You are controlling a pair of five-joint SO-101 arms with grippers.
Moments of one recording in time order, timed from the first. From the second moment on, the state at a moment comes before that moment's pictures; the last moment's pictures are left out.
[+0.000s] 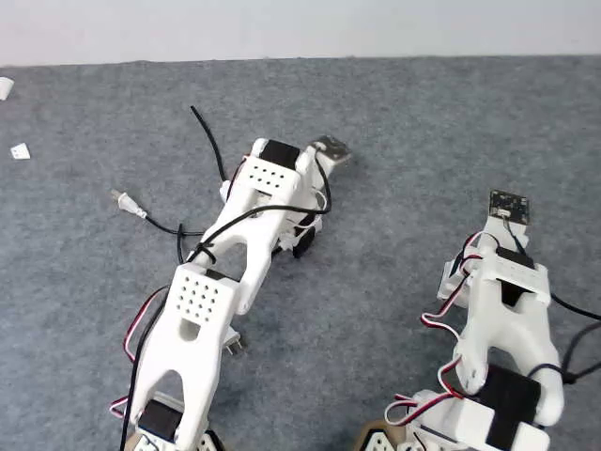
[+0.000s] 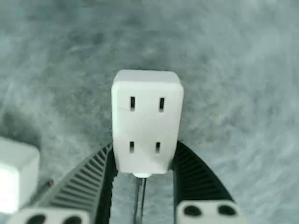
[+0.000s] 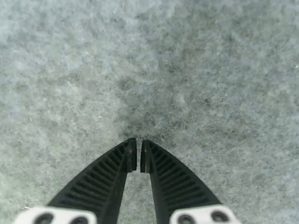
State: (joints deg) left arm 18.7 61.3 -53.0 99.6 -6.5; right arm 20.2 -8.3 47.1 48.0 5.1
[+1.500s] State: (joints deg) left arm 19.4 46.1 -32.0 98.8 29.1; right arm 19.3 -8.3 47.1 48.0 5.1
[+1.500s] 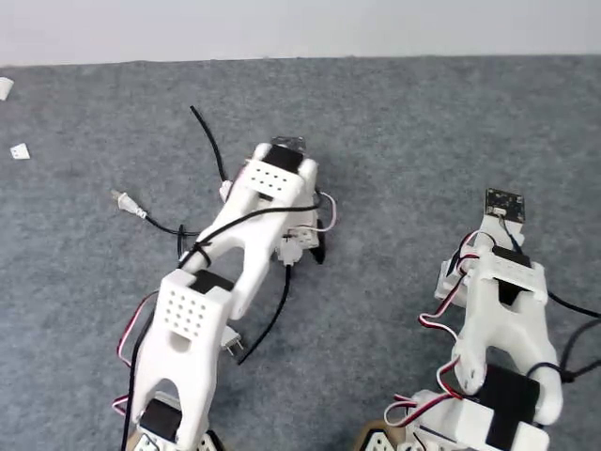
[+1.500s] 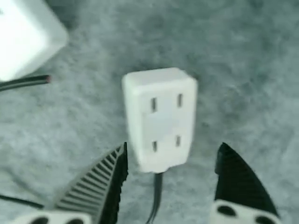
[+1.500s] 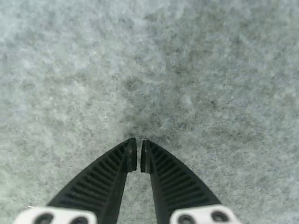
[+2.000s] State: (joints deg) left arm 15.8 16.1 -1.2 87.6 23.3; right arm 19.3 -8.3 47.1 48.0 5.1
